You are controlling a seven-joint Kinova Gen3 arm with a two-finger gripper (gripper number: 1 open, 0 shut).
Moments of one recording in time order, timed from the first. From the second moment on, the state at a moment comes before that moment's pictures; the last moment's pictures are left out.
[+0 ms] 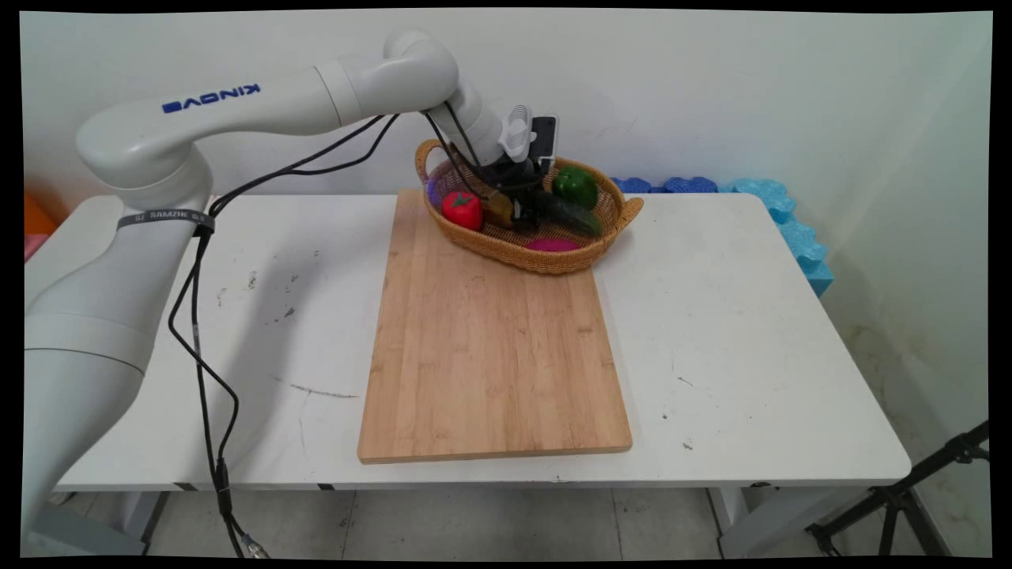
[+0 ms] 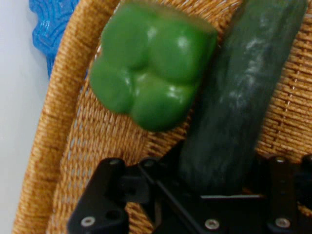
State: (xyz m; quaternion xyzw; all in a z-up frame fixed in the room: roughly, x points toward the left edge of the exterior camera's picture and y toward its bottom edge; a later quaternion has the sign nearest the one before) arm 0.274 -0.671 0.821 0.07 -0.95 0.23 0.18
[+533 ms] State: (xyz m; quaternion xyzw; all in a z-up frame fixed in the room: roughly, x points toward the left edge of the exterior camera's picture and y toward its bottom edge) arm 0.279 -0.655 0.836 0.06 -0.96 0.23 0.17
